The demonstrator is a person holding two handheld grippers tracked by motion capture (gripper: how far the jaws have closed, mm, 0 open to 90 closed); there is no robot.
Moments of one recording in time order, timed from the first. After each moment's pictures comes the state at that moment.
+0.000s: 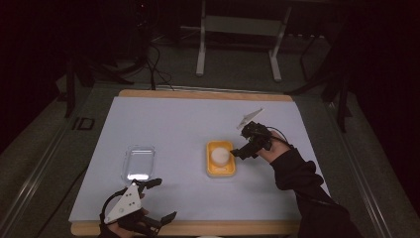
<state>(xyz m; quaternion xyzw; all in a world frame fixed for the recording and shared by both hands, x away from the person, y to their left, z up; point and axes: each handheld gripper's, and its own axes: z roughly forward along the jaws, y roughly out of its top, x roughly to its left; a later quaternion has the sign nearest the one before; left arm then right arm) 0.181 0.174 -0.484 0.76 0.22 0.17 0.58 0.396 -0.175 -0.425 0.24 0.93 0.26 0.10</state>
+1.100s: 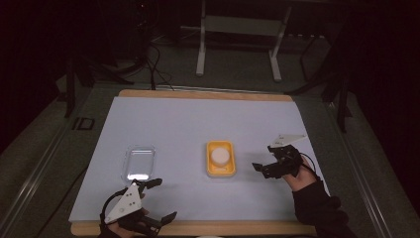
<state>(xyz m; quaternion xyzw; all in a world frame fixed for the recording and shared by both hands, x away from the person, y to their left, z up) 0.181 0.173 -0.484 0.76 0.22 0.17 0.58 0.327 -0.253 -0.436 0.32 0.87 0.34 0.14</state>
